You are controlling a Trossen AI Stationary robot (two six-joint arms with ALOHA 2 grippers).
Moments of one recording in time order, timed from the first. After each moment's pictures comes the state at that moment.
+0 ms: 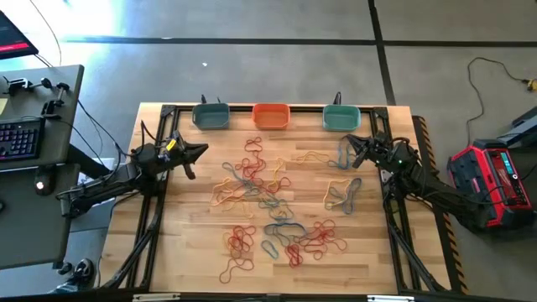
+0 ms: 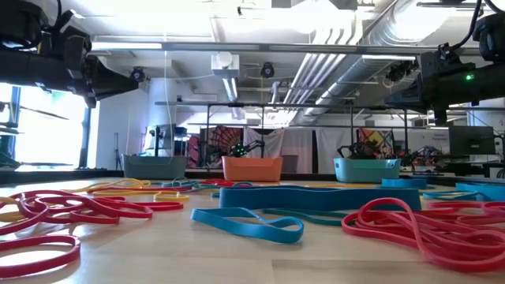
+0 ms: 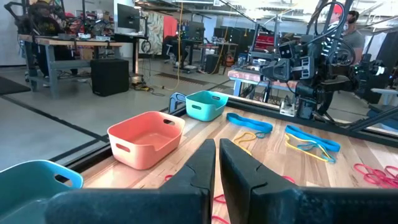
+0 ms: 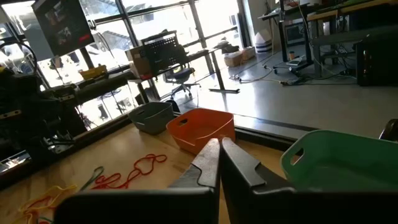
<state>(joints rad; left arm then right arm) 0.41 0.02 0.01 0.01 -0.04 -0.09 -0.57 0.05 0.01 0.03 0.10 0.28</state>
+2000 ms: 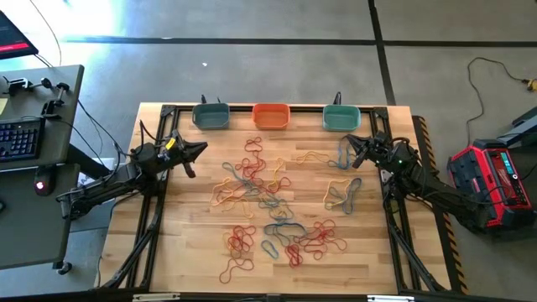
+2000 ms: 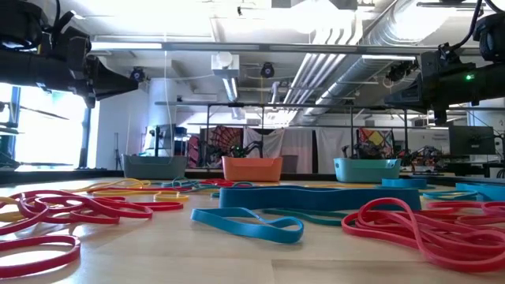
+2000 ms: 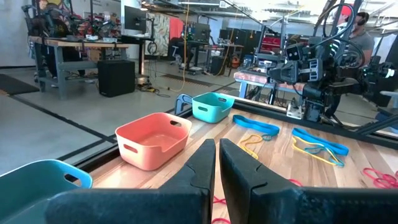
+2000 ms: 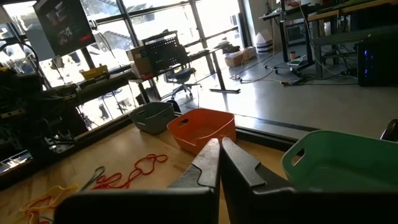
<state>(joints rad) 0.43 0.01 0.01 0.01 -0.04 -0.09 -0.57 0.05 0.01 0.03 0.10 0.28</state>
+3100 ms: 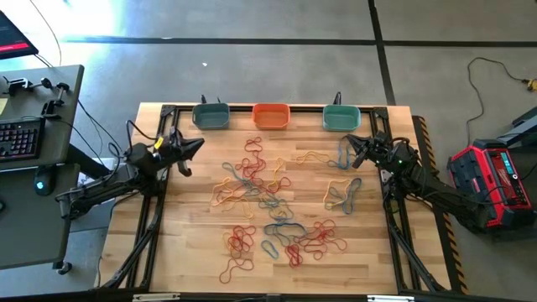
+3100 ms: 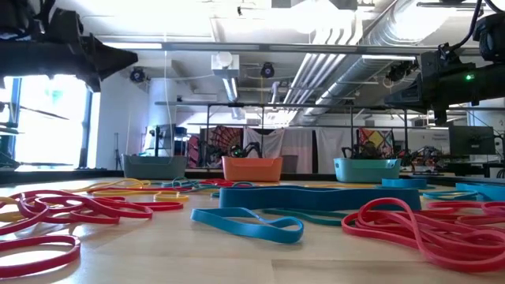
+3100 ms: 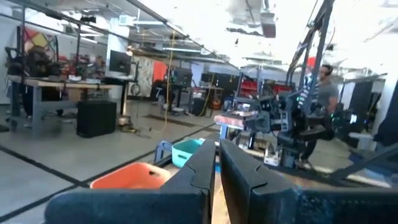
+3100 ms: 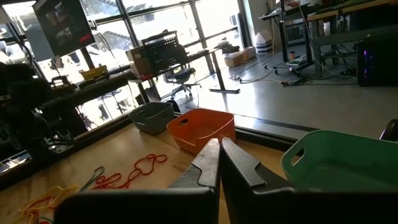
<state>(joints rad) 0.43 0.03 0.01 0.24 0.02 -0.14 -0.57 0.05 0.01 0.03 0.10 0.28</state>
